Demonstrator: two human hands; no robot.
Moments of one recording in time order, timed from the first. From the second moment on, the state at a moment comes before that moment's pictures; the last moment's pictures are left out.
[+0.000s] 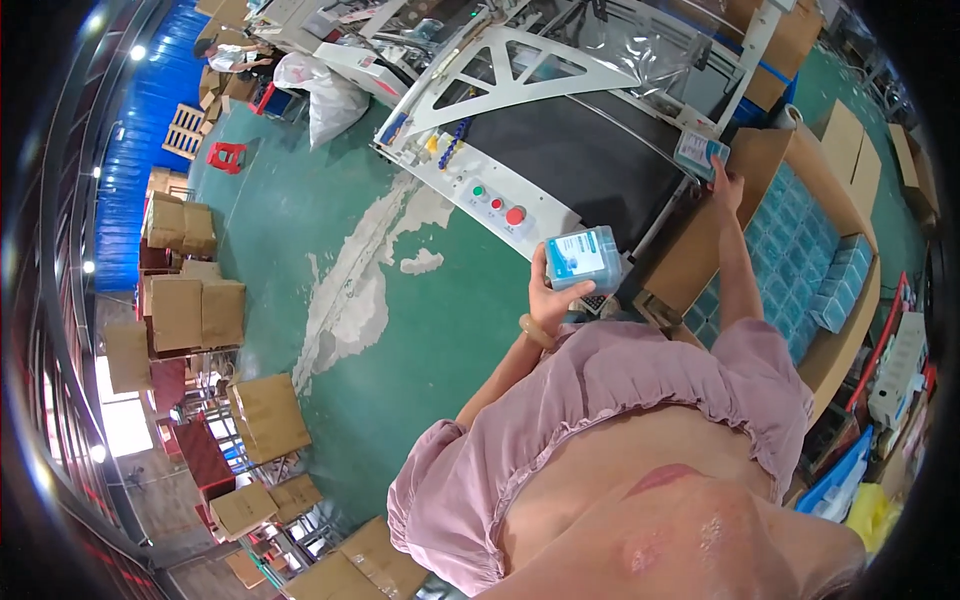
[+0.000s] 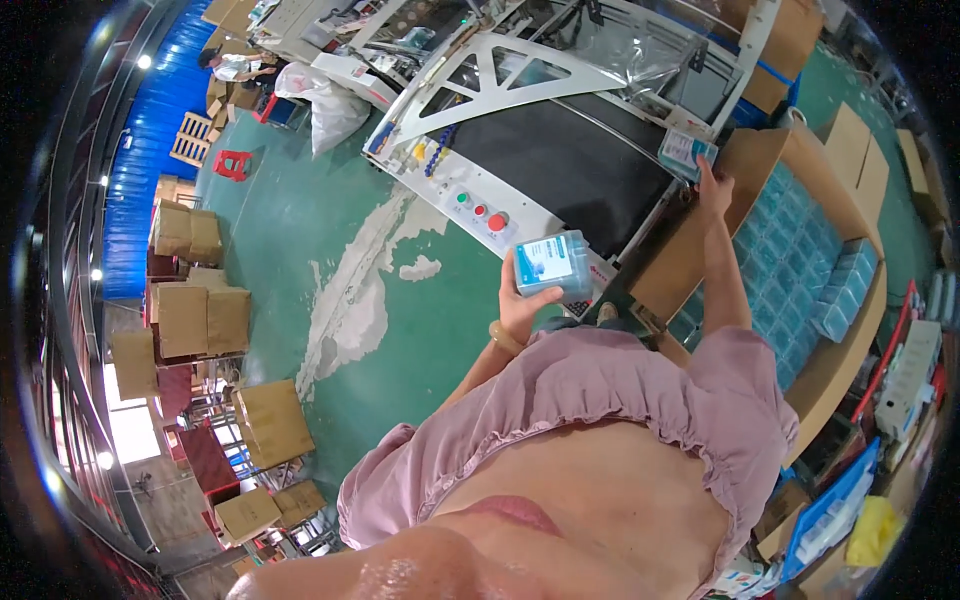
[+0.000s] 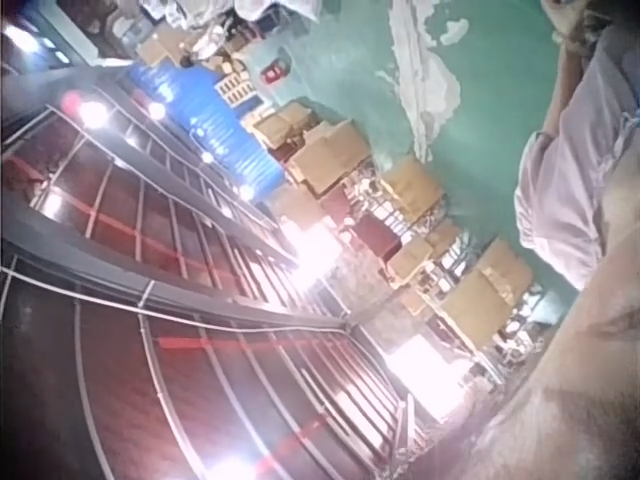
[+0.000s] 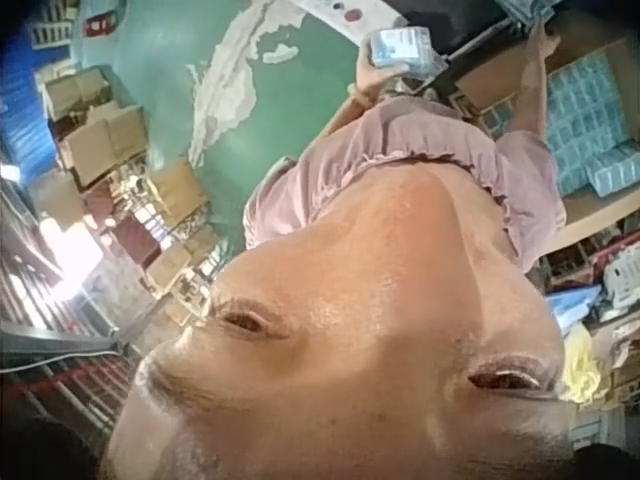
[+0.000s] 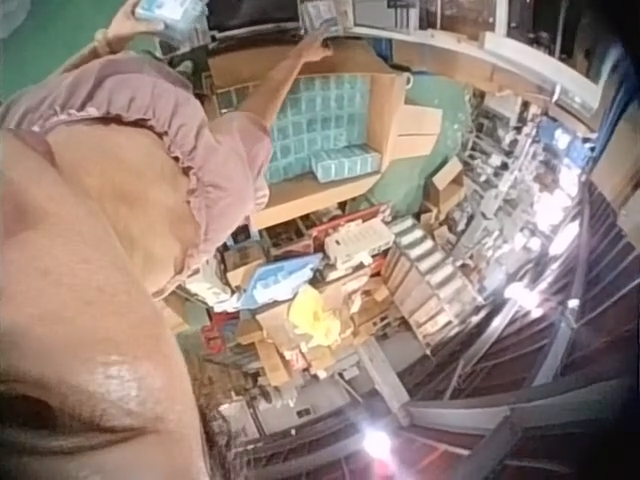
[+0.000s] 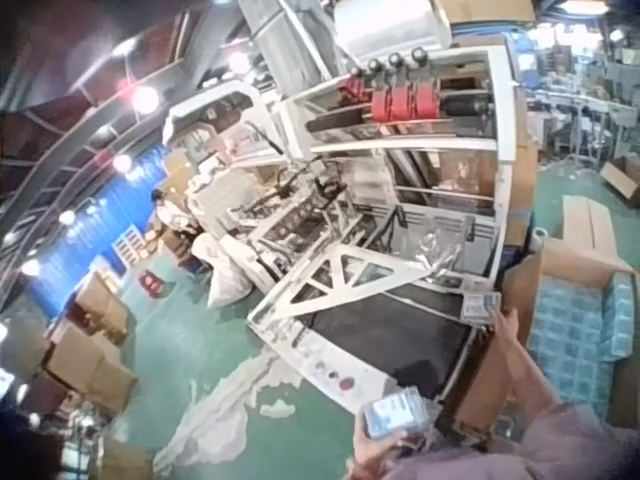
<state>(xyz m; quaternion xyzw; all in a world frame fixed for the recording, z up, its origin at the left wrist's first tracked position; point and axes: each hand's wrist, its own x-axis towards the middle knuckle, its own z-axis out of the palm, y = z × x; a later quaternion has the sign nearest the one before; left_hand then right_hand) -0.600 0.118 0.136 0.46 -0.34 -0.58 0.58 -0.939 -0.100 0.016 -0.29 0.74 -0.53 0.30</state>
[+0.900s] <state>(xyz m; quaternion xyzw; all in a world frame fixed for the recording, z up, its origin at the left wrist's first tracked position) -0.582 0.115 0.119 0.53 -0.22 -0.62 0.54 -0.783 0.004 0.150 -0.76 0.28 -0.28 0.52</state>
